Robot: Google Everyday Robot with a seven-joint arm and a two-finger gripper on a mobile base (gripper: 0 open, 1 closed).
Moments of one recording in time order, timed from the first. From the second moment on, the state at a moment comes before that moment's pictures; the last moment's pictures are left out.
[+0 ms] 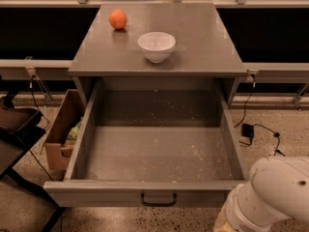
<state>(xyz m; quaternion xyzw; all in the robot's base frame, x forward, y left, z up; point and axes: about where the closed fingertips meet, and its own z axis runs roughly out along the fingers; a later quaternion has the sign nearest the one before) 0.298 -0.181 0.642 -0.55 0.83 0.08 0.07</state>
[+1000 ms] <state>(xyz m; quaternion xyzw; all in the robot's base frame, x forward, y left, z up) 0.358 -0.156 0.611 -0.56 0.81 0.07 0.14</state>
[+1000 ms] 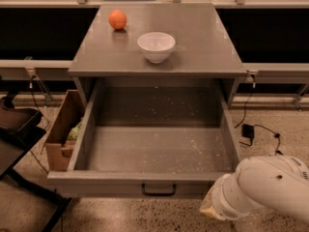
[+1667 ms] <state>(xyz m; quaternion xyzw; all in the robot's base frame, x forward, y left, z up) 0.387 -0.160 0.642 -0.57 0.80 0.01 0.18</state>
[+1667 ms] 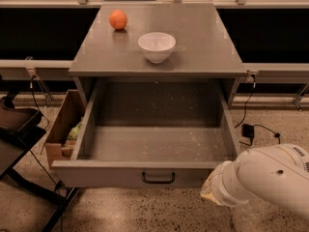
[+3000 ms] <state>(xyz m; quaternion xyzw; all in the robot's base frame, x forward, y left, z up) 0.473 -0.155 0.647 -0.57 0.78 0.00 0.26</state>
